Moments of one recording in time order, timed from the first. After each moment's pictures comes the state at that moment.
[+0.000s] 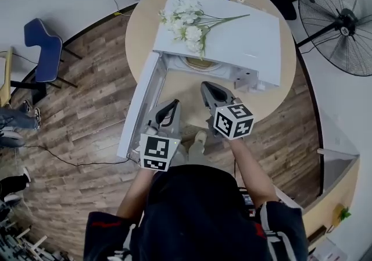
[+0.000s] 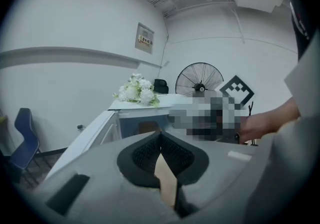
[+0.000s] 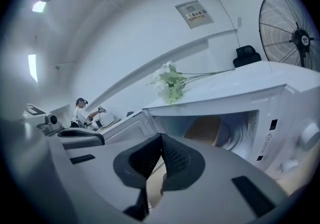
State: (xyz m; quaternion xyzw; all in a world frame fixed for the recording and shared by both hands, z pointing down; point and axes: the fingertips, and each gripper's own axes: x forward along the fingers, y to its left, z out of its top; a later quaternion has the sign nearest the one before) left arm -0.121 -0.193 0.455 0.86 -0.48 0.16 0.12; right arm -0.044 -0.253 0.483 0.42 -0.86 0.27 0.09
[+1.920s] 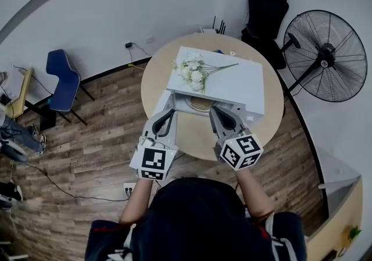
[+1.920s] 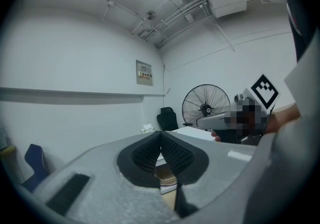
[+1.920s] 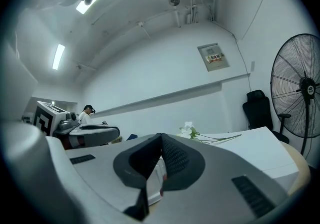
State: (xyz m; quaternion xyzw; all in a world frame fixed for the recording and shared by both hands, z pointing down) left arm -0.151 -0.183 0.301 0.84 -0.53 0.07 -0.04; right arm -0.036 -0.205 0.309 0.43 -0.90 0.09 -0.01
